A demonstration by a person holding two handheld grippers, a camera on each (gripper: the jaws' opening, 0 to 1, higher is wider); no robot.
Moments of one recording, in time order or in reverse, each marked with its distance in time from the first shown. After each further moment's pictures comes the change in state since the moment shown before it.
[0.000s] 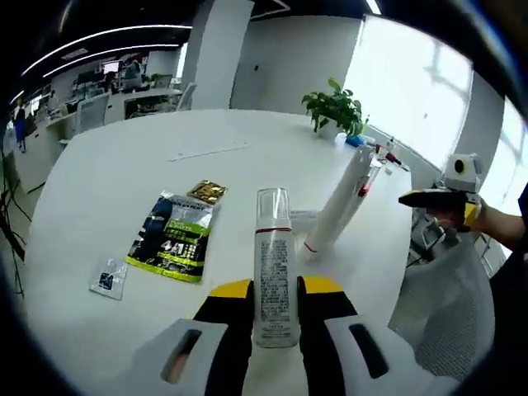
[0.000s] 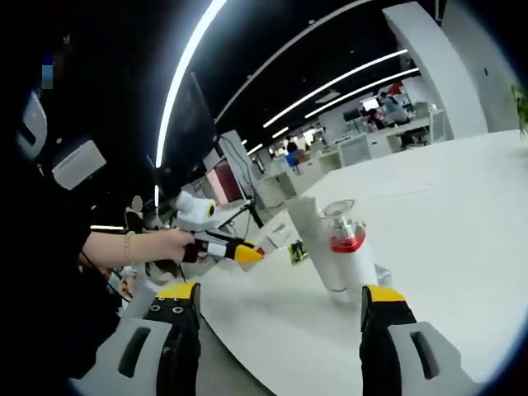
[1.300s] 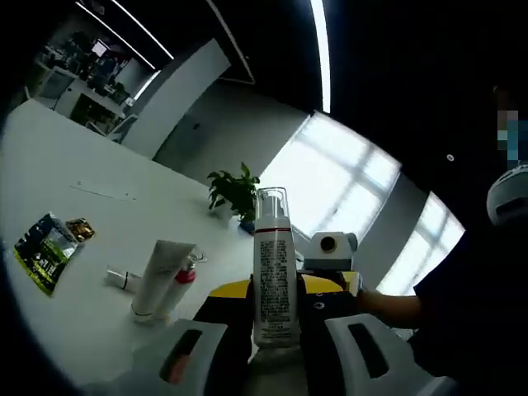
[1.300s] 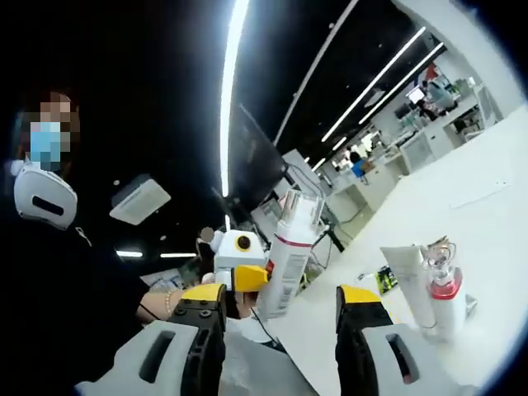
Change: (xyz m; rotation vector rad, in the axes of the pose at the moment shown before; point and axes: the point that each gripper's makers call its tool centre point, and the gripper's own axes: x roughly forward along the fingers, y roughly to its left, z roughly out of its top) left arm -0.038 -0.185 0.085 -0.263 -0.349 -0.526; right arm 0.009 0.079 0.066 0.173 -0.083 0.429
